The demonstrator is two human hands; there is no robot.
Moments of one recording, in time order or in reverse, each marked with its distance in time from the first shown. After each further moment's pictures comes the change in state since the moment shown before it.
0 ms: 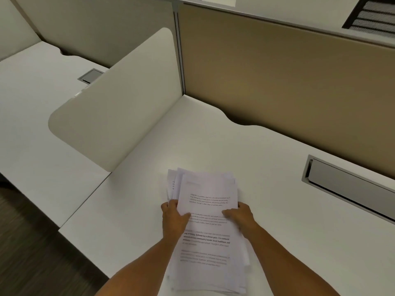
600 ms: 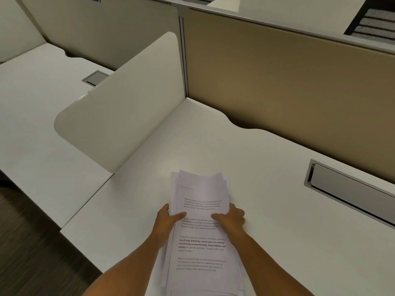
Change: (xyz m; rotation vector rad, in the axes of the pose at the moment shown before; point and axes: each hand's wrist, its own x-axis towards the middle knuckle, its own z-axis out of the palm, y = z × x) left_hand 0.019 -0.031 -0.033 -0.639 -0.298 -0.136; right_hand -0.018 -0.009 0.045 -0.228 0.103 -0.031
